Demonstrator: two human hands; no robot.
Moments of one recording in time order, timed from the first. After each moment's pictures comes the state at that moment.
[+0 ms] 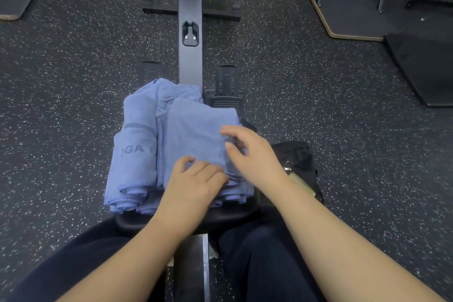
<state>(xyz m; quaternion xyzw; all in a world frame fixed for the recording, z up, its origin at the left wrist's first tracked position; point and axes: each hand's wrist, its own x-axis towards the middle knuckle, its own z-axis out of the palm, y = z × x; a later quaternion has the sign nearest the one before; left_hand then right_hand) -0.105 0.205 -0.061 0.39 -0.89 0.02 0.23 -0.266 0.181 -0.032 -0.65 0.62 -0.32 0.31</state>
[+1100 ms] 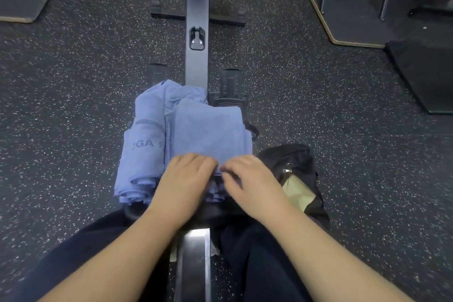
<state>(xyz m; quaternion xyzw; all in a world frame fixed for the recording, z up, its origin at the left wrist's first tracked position) -0.086 0.205 -0.050 0.44 -0.88 -0.06 0.15 -0.256 0.231 -0.028 -0.76 0.59 -0.18 0.20</state>
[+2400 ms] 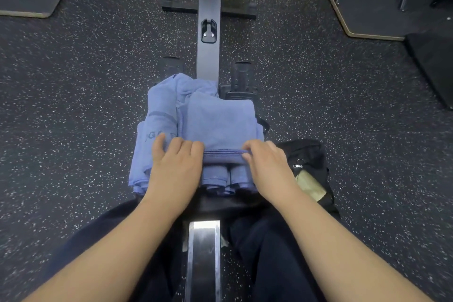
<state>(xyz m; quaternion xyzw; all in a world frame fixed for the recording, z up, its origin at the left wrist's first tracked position) -0.069 0.206 -0.049 0.56 -0.81 0.15 0.11 -0.264 0.218 -0.037 -0.77 0.62 -0.11 0.09</state>
